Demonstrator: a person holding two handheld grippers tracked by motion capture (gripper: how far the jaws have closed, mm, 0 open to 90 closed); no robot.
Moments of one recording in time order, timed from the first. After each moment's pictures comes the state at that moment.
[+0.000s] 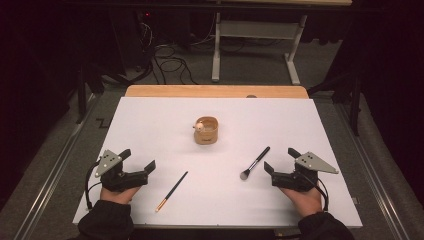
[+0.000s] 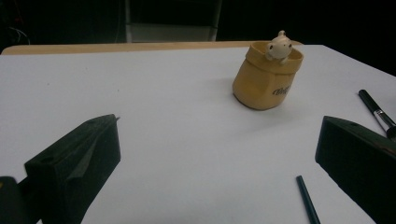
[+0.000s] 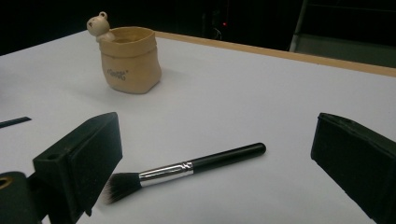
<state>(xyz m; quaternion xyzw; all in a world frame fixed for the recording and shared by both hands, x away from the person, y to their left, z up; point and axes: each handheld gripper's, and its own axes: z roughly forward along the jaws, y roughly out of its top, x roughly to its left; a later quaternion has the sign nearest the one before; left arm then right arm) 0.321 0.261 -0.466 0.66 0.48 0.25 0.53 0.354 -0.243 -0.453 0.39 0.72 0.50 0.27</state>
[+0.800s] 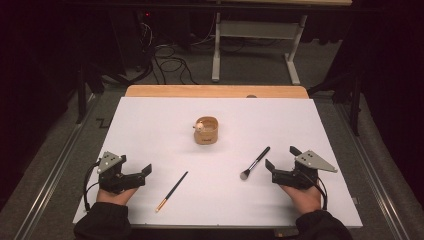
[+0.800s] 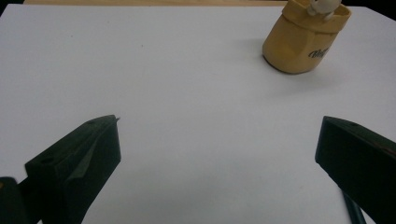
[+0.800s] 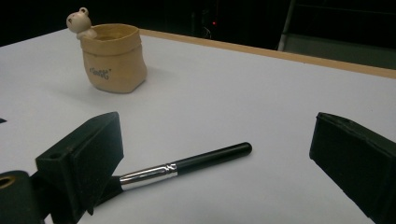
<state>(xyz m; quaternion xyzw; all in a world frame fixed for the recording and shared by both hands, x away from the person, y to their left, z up) 0.320 0.269 -0.473 0.68 0.53 0.24 0.46 0.361 -0.245 -0.455 0.40 0.72 0.49 0.29</state>
